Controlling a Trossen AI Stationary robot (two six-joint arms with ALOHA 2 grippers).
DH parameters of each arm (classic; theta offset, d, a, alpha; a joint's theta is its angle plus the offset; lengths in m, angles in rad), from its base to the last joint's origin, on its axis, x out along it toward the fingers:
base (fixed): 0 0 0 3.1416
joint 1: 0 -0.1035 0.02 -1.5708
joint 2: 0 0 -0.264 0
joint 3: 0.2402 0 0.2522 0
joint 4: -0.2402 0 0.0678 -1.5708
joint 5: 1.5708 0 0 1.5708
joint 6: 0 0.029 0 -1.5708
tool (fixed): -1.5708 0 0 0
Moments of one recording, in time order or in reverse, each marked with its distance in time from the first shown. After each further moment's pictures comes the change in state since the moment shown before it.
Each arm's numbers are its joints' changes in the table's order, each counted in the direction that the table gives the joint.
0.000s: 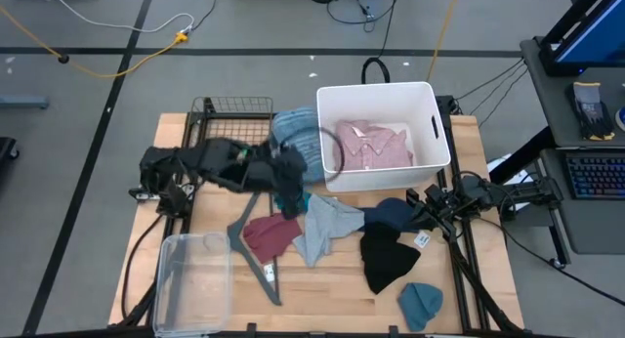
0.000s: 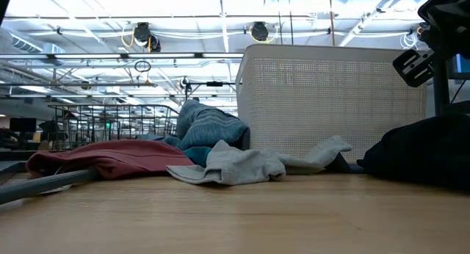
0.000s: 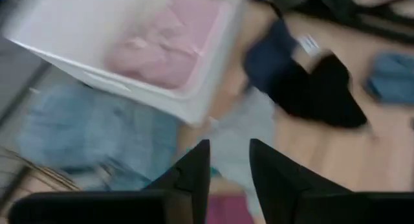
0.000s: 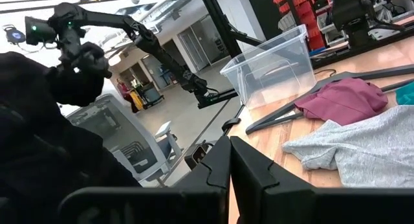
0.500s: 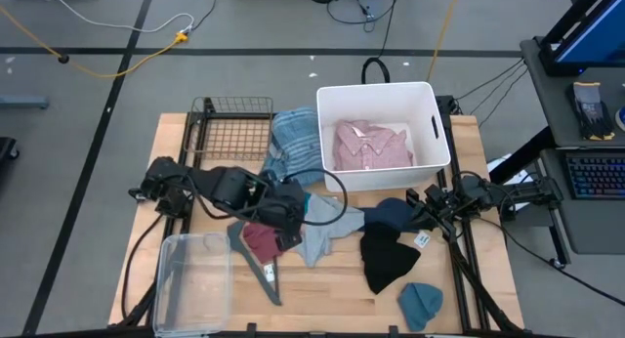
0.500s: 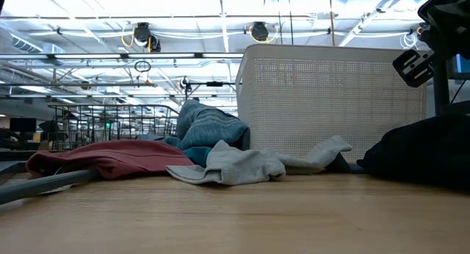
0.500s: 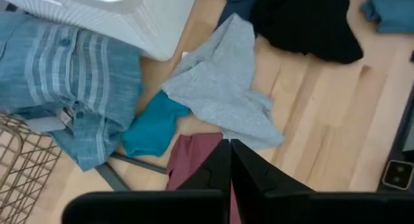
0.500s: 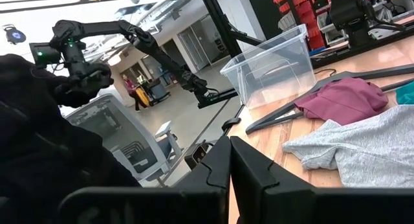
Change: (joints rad) left arm 0.098 -0.023 -0.136 -0.053 -0.088 -0.152; right arm 0.000 0.000 0.000 0.002 0.001 0.000
